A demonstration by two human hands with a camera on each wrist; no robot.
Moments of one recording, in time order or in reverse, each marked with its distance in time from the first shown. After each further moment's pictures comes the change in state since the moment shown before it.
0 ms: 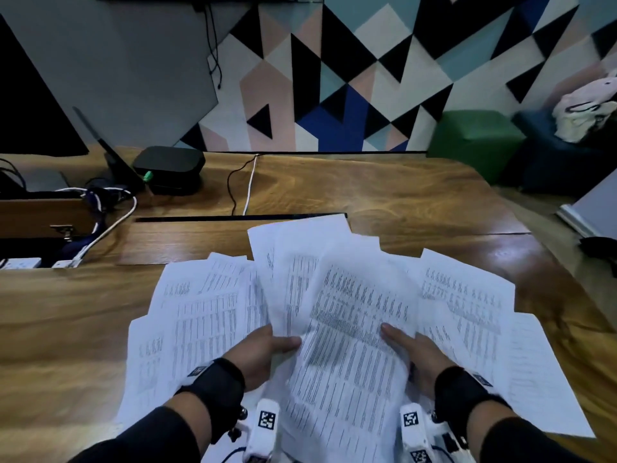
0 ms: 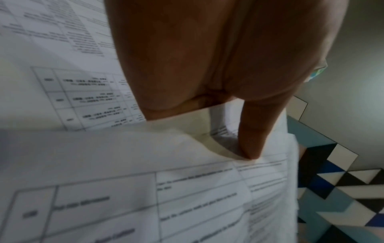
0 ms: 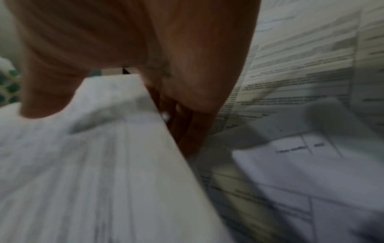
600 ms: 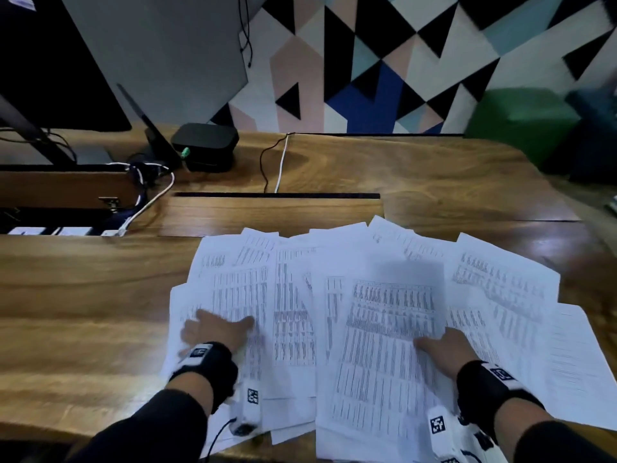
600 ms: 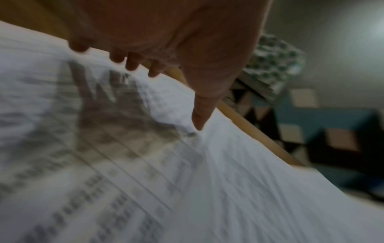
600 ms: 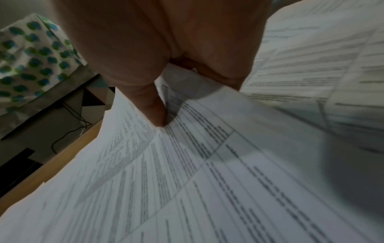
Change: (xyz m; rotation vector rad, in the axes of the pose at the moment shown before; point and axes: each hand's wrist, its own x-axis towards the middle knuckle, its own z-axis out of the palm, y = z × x) left_hand -0.013 -0.036 -0.106 0.755 1.097 -0.308; right_hand -0.002 0.022 0.004 -0.713 0.246 -0.112
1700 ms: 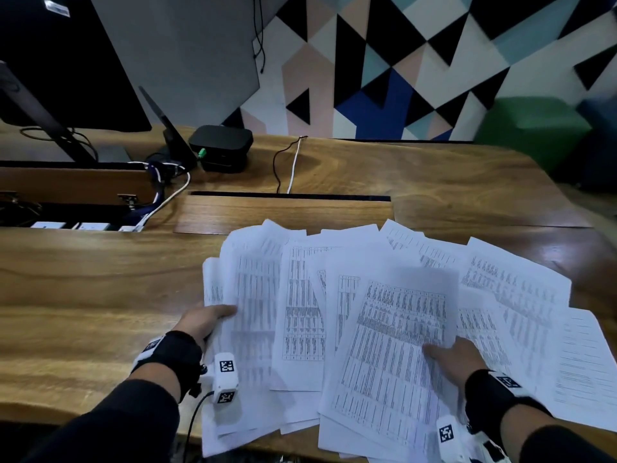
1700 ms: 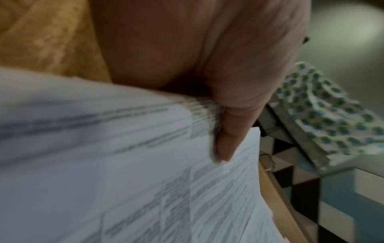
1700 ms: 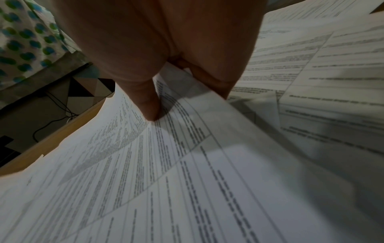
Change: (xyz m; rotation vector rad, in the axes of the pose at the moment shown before) left_hand 0.025 -0.032 -0.053 -0.843 -0.462 0.009; right_hand -0.027 0.001 0.008 -0.039 0.065 0.056
